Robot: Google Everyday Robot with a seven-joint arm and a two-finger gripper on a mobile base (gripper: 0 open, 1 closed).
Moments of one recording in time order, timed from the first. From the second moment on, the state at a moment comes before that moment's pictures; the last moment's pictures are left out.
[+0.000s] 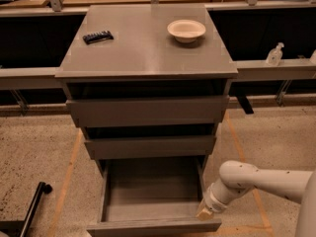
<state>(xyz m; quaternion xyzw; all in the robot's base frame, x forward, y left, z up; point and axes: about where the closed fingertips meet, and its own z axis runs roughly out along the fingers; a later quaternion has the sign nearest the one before) 0.427 -0.175 0.369 -0.53 0.82 0.20 0.05</state>
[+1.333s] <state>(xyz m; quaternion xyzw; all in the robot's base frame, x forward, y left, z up) 0.428 -0.160 0.273 -0.53 0.81 0.24 0.02</state>
